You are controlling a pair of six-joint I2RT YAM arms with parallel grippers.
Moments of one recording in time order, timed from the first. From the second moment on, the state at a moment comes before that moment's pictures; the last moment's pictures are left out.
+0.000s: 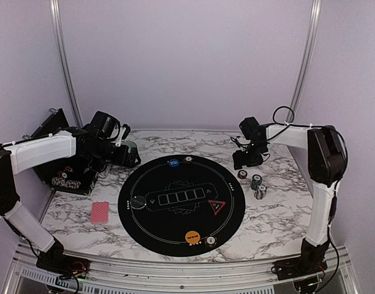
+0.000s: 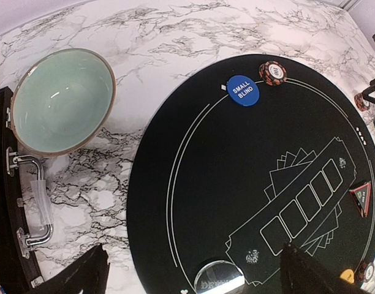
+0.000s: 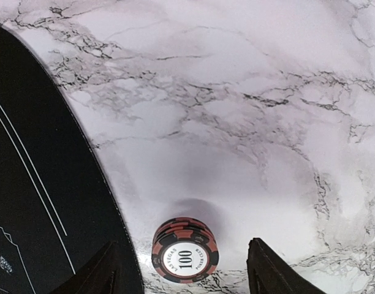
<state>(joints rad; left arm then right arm) -0.47 1.55 1.16 -0.49 0.07 -0.22 0.34 2.03 1.53 -0.70 0.04 0.09</state>
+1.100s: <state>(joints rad) -0.47 1.57 1.16 -0.49 0.07 -0.22 0.33 2.08 1.49 -0.68 0.04 0.08</state>
